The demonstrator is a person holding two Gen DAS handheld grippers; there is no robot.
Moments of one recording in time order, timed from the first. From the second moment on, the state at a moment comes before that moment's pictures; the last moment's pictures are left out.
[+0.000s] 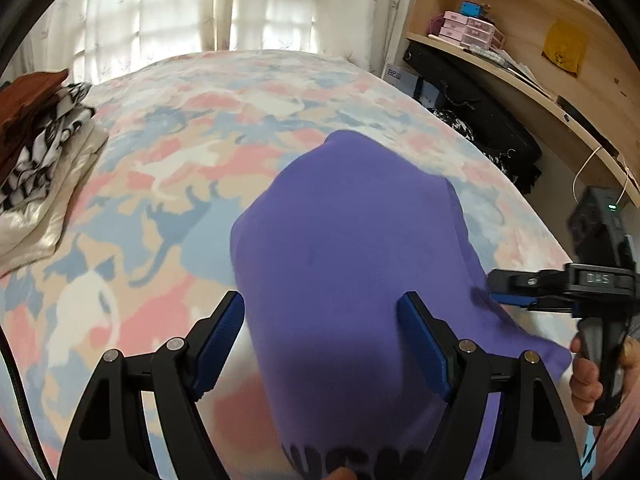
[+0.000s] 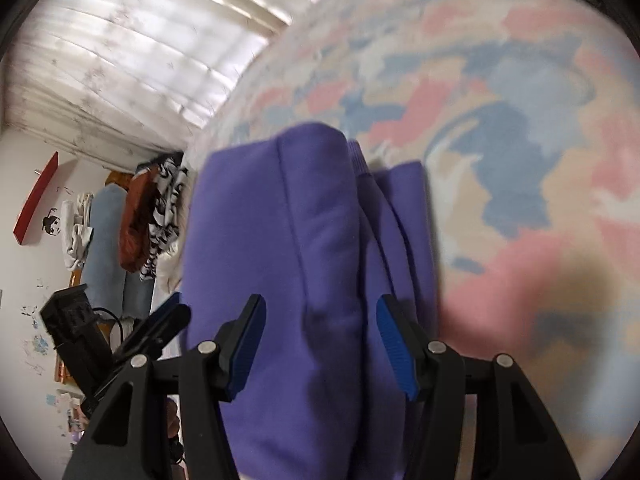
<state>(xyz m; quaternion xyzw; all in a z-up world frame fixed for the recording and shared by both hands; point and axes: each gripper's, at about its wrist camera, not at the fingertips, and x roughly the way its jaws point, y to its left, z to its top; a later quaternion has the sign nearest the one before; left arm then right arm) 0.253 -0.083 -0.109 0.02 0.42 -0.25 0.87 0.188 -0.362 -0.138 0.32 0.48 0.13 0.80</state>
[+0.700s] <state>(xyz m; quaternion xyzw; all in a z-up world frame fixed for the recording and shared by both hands) 0.265 -0.151 -0.135 0.14 0.43 -0.23 0.86 0.153 -0.348 -0.108 0.24 0.41 0.08 0.87</state>
